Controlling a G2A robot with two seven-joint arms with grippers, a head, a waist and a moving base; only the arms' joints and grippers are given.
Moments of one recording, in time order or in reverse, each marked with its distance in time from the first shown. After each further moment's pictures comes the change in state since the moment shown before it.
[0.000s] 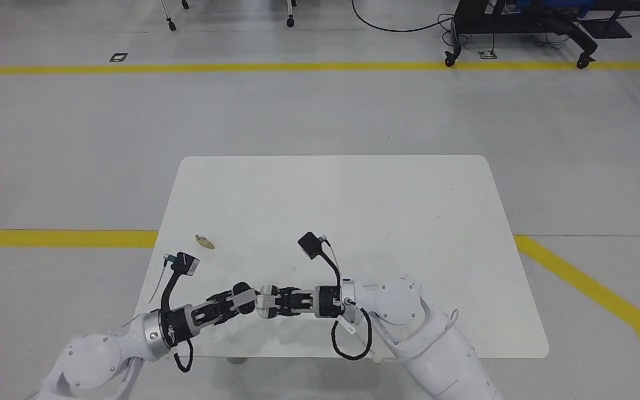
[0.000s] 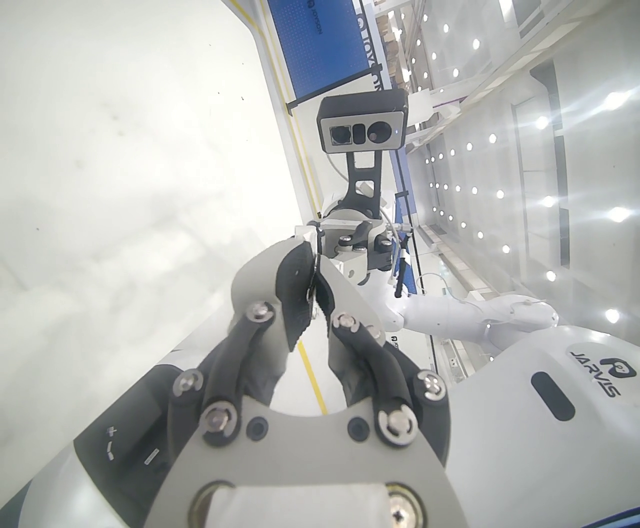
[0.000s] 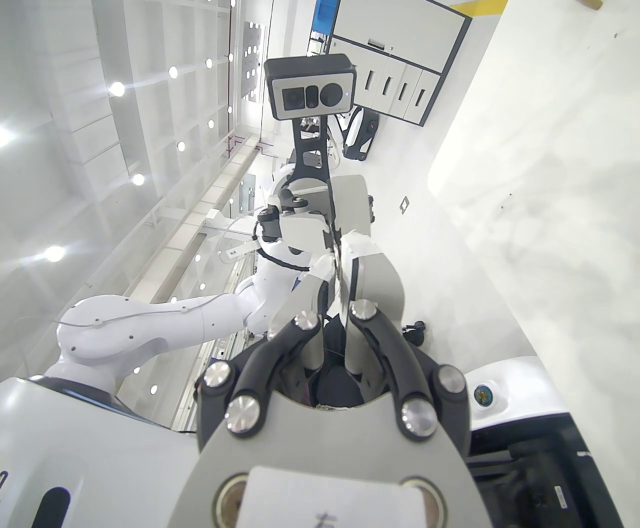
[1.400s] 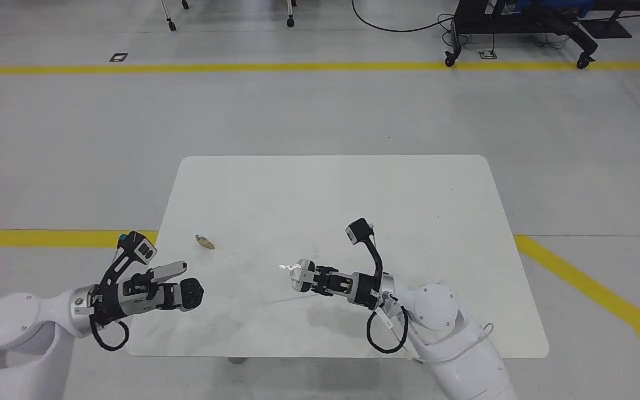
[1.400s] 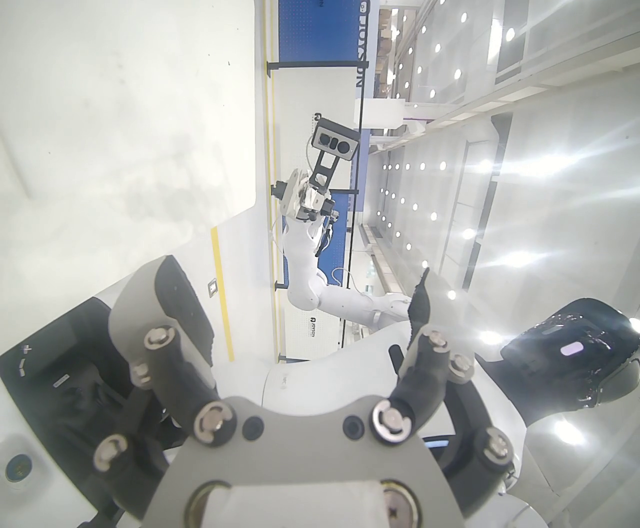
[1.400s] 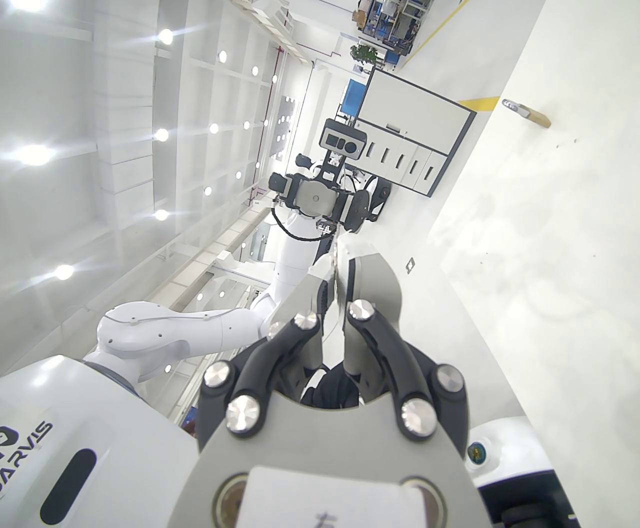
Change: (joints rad) left arm -0.148 0.060 -0.215 0.163 -0.284 0.403 -0.393; right arm -0.115 0.045 0.187 -0.063 0.045 -0.135 -0.056
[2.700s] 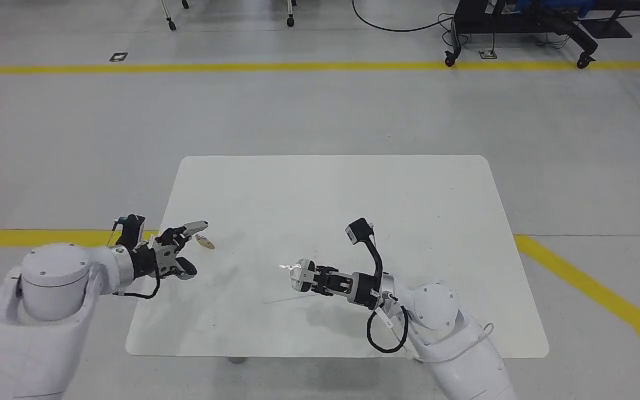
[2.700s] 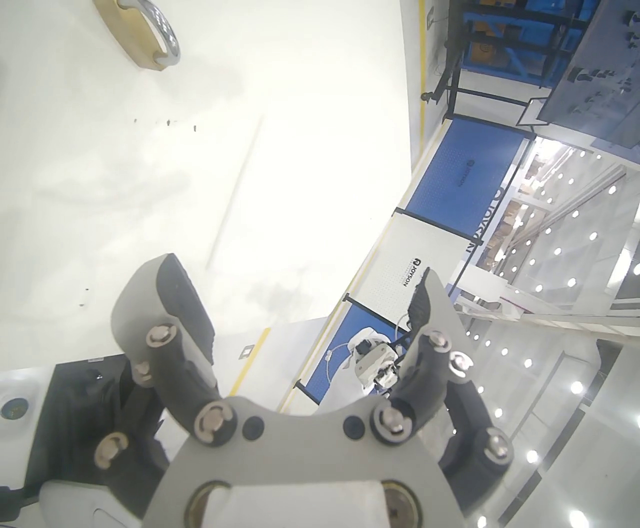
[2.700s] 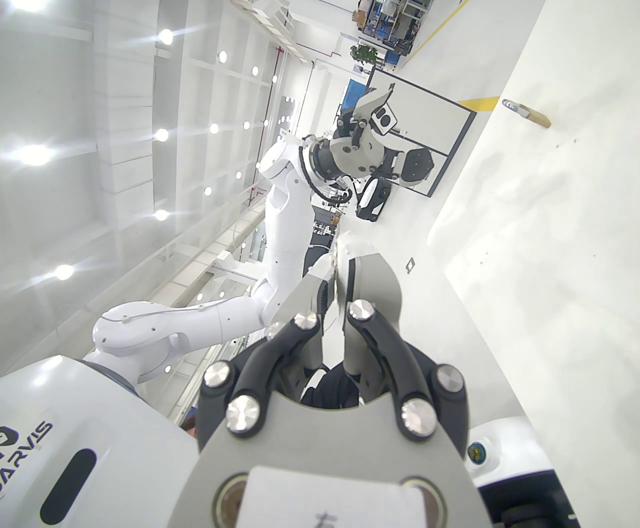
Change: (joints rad) left arm -0.213 0.017 0.171 -0.012 0.402 0.583 0.391; right arm 0.000 0.000 0.000 0.000 0.000 0.000 0.000
